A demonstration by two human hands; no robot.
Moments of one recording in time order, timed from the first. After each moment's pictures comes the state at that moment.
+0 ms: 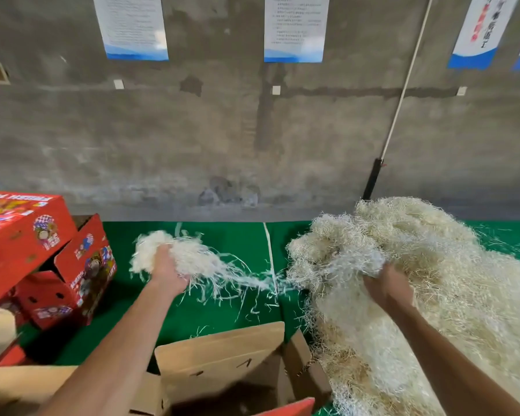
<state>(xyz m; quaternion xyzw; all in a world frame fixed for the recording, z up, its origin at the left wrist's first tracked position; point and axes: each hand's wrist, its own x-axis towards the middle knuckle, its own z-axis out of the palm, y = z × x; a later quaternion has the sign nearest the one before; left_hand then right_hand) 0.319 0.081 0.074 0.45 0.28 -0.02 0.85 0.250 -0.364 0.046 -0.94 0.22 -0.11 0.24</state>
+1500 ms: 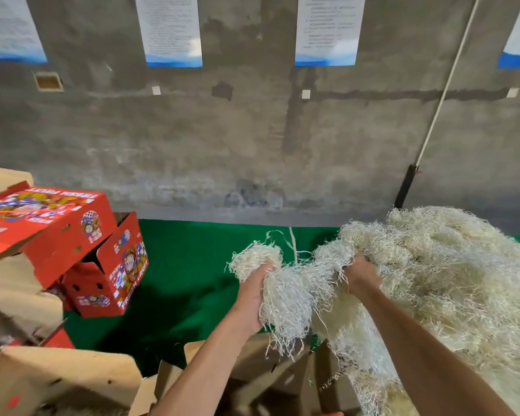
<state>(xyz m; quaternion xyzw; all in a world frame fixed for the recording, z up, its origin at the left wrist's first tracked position) 0.230 -0.022 0.083 0.55 0.15 -0.16 0.81 0.320 -0.260 0.057 -0.95 0.18 -0.06 0.24</state>
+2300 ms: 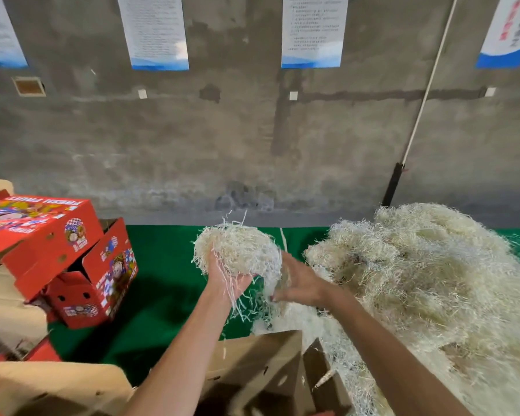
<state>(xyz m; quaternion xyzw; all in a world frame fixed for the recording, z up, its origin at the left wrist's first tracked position) 0.276 0.006 0.101 0.31 0.17 -0.07 0.93 0.291 -0.189 0.070 -0.91 -0.17 0.09 0.36</state>
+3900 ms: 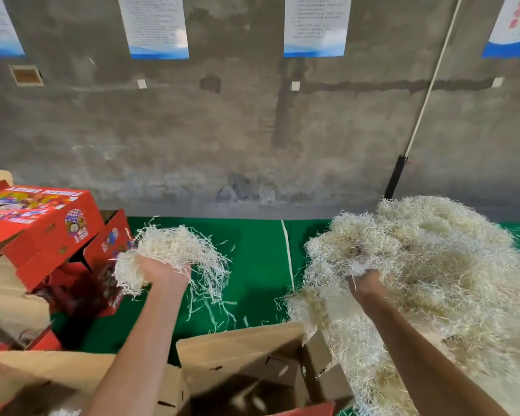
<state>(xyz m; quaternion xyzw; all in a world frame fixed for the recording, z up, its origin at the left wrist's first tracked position) 0.299 0.111 0.083 0.29 0.31 0.16 0.89 0.299 -0.298 0.010 -0.83 0.28 -0.07 0.48</state>
